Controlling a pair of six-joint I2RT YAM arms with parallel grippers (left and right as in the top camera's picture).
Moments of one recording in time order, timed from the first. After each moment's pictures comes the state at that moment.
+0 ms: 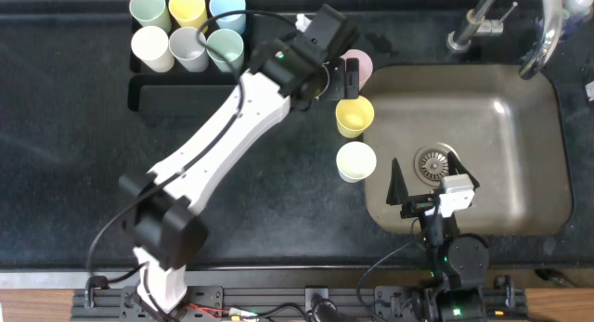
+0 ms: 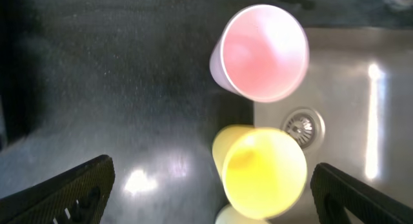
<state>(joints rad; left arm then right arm) -0.66 2.02 1.93 -0.98 -0.07 -0.66 0.13 0.01 0.02 -0.02 -0.02 0.04</state>
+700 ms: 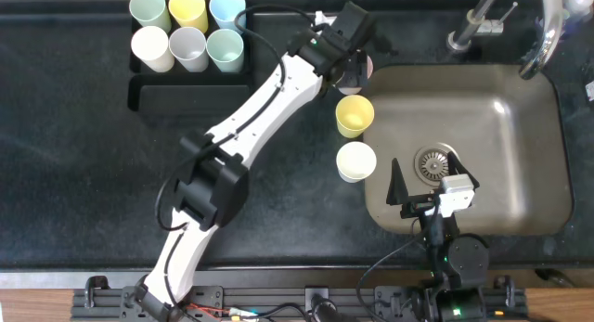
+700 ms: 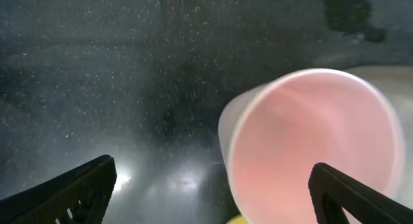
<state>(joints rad) -0.66 2.35 2.18 -0.95 -0.14 -0.66 0.13 0.01 0.02 -0.02 -0.02 0.04</state>
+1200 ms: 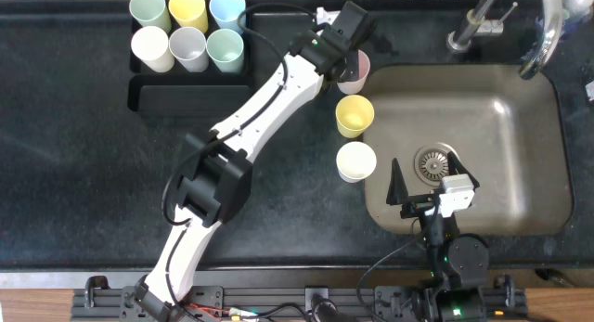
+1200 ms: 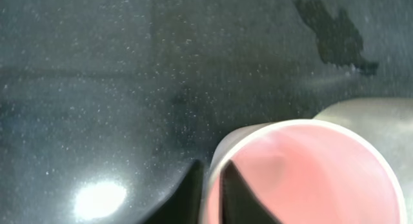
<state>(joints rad) -0.65 2.38 2.18 -0.87 -0.17 -0.66 0.13 0.01 0.02 -0.02 -0.02 0.04</state>
